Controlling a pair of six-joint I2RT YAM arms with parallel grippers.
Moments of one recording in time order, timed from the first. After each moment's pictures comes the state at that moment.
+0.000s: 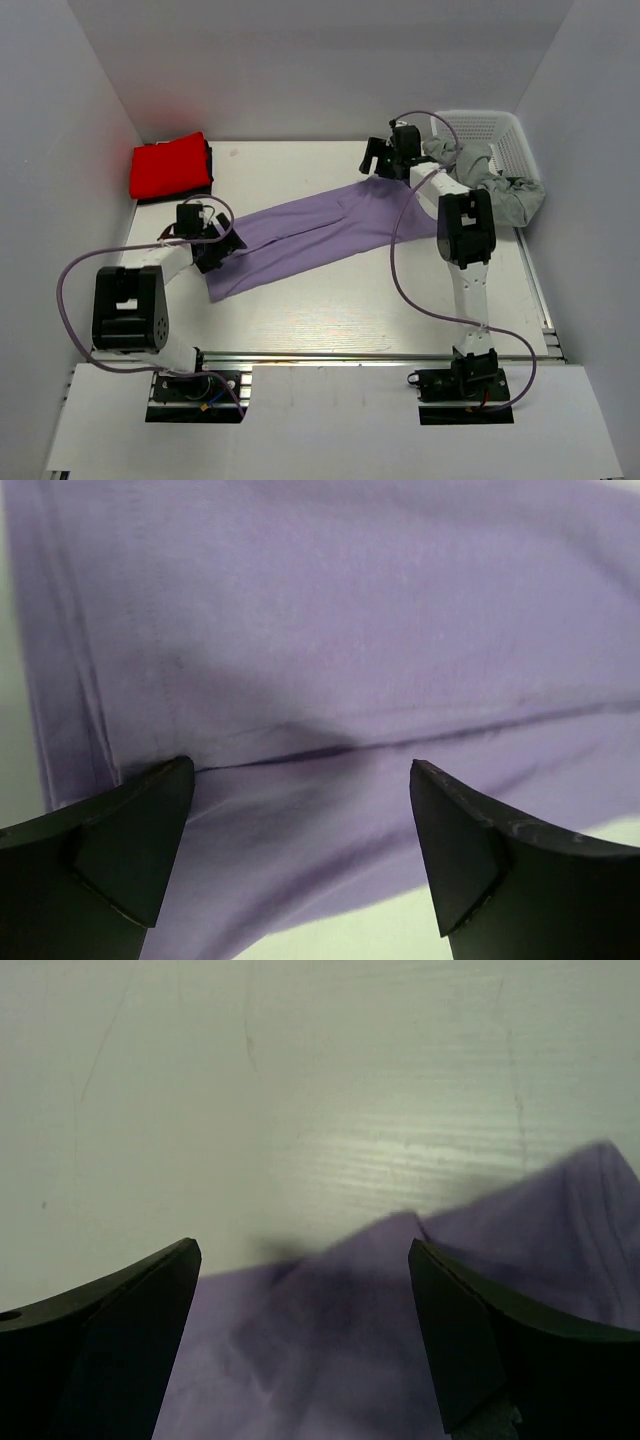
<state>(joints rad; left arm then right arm) 0.02 1.58 0.80 -0.17 0.17 -0.56 0.25 2.42 1.96 -0.15 -0.13 0.35</state>
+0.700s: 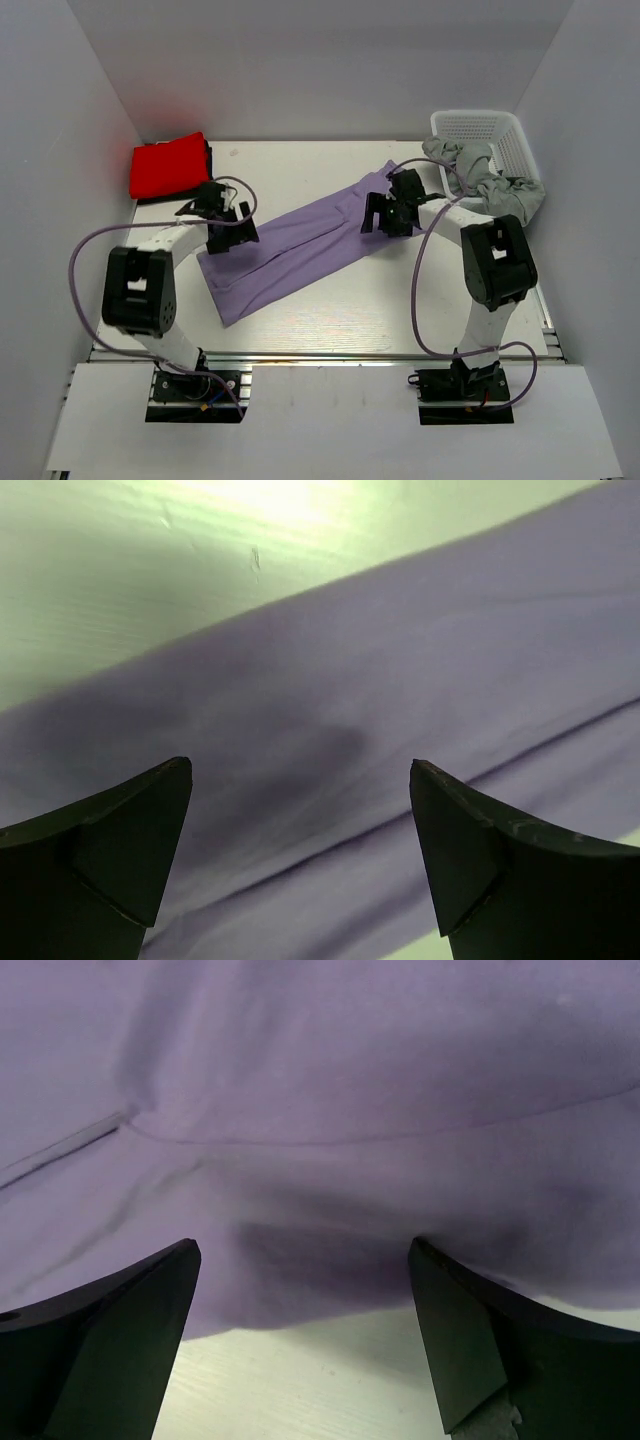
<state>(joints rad) -0.12 1.61 1.01 -0.38 0.09 -0.40 0.35 1.86 1.20 -0.29 -0.16 0.35</state>
